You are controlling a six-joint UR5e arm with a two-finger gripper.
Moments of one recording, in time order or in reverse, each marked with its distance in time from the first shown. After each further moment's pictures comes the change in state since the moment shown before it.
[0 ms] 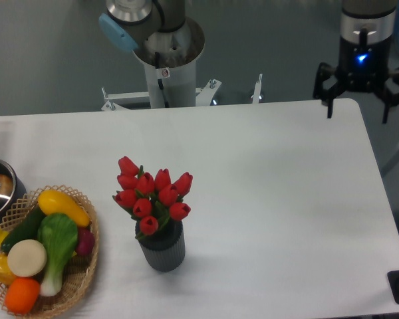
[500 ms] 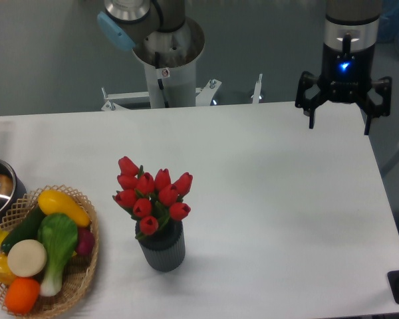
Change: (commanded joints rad) arm -0.005 -0.003 -0.015 0.063 -0.115 -0.084
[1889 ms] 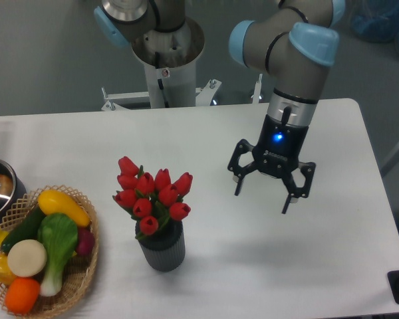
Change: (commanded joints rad) arm -0.106 -0.106 -0.238 0.298 -0.432 0.041
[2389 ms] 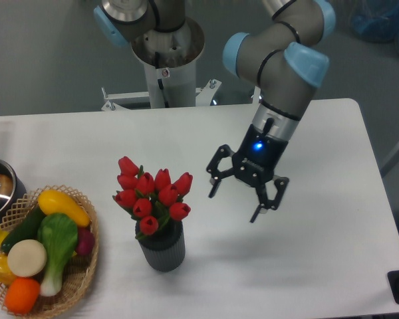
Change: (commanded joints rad) arm -0.040 -0.014 -0.072 -0.002 -0.106 0.072
